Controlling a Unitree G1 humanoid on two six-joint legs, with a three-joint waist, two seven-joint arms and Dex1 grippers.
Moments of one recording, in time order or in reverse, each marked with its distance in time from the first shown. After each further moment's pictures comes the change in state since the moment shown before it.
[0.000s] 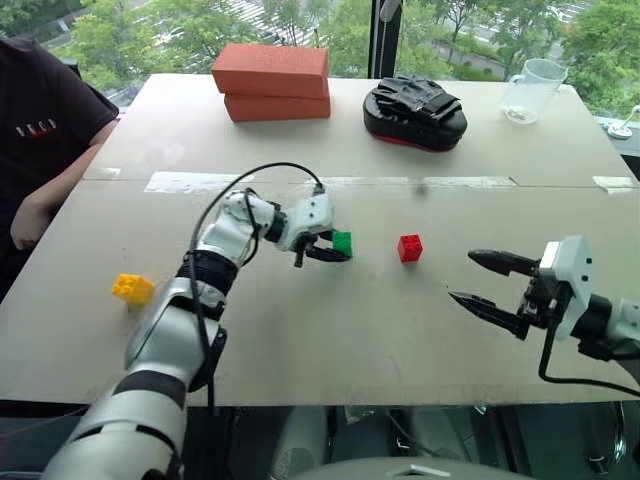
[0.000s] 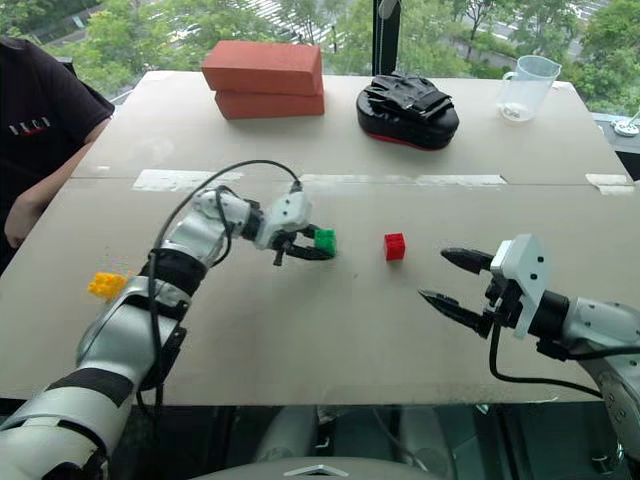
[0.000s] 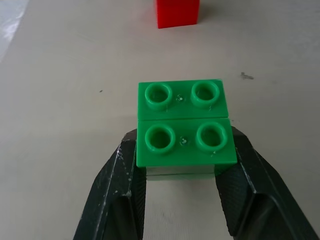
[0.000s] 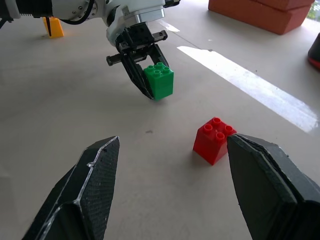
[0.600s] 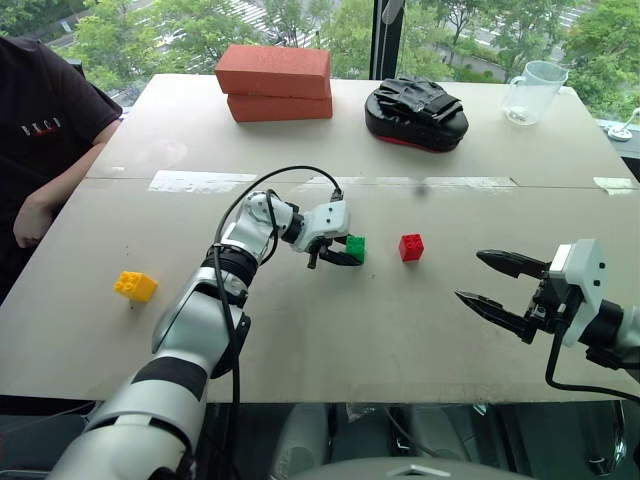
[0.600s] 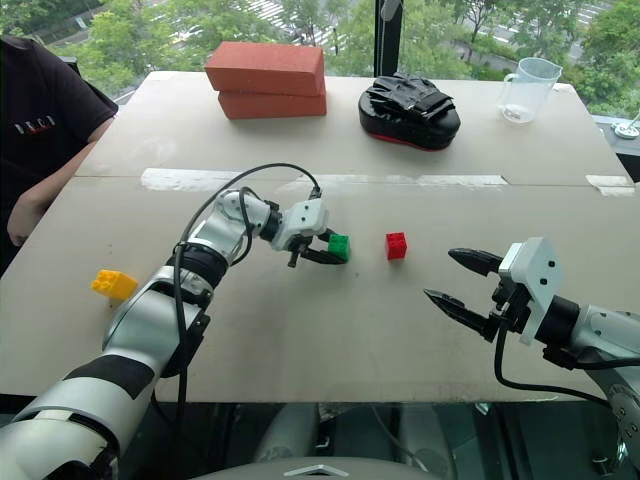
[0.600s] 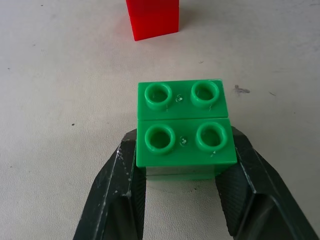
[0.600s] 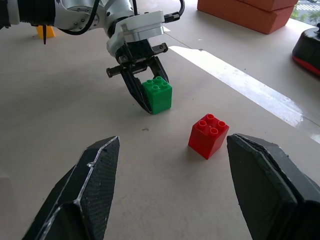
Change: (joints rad) left arm -0.081 -0.078 0.030 0.185 0.094 -0.124 0.012; right arm 0.030 -0.002 -0.034 -0.046 0.023 0.007 -0.048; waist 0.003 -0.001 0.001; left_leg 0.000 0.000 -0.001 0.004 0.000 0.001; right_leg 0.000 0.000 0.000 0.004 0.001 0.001
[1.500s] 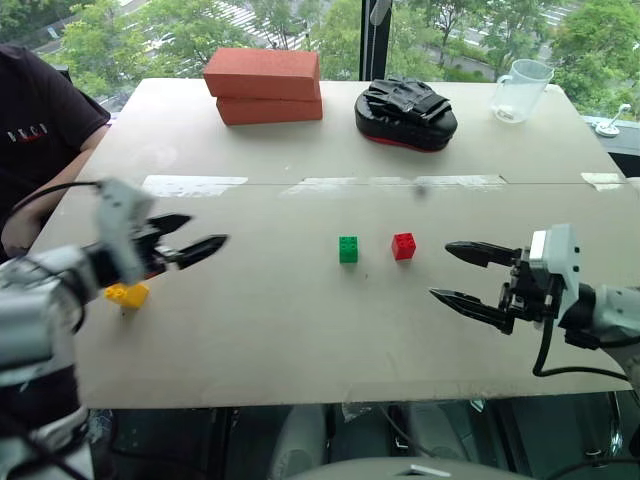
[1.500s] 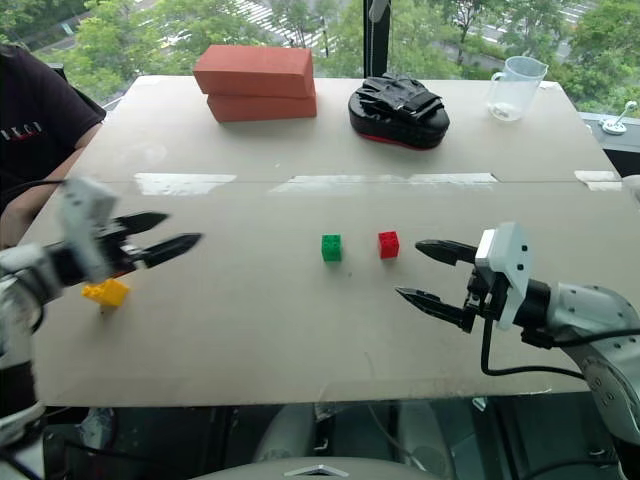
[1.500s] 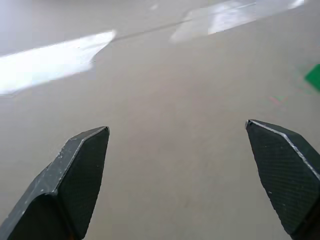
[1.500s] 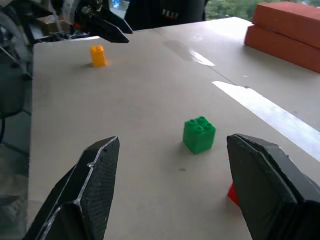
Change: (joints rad) left arm 0.922 0.407 0.964 -1.373 -0.348 1.311 0.474; right arm -0.239 0.014 0.176 0.097 0.056 -0.011 0.118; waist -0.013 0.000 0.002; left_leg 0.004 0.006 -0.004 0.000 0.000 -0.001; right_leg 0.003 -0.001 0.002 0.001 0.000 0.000
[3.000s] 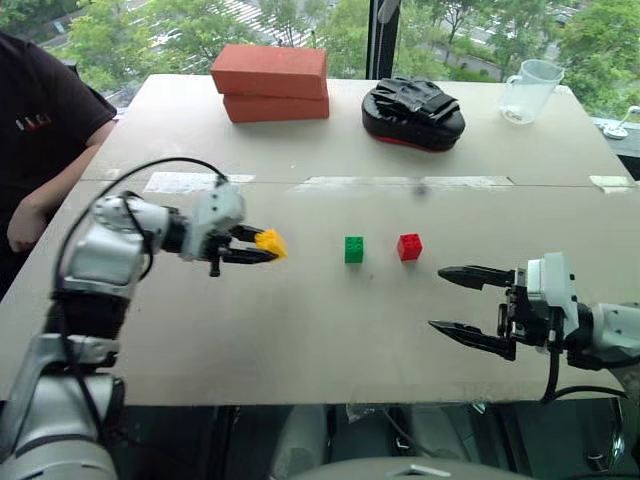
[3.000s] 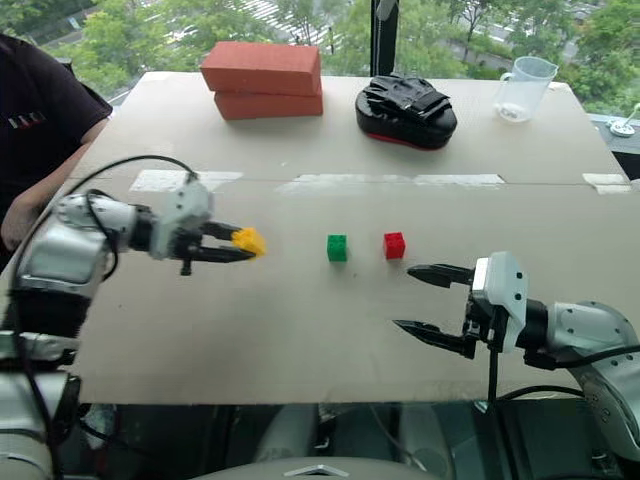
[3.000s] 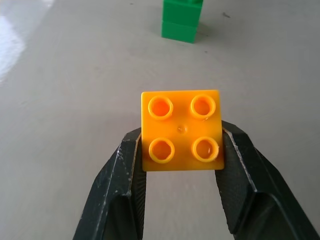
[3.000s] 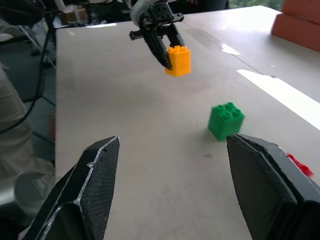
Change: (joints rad) left arm -0.616 0.024 -0.827 0.763 0.157 -0.867 -0.567; right arm 0.216 -0.021 -0.053 -0.048 -0.058 -0.112 0.023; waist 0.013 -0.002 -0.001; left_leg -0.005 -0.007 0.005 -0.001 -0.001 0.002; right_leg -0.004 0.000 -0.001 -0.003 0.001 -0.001
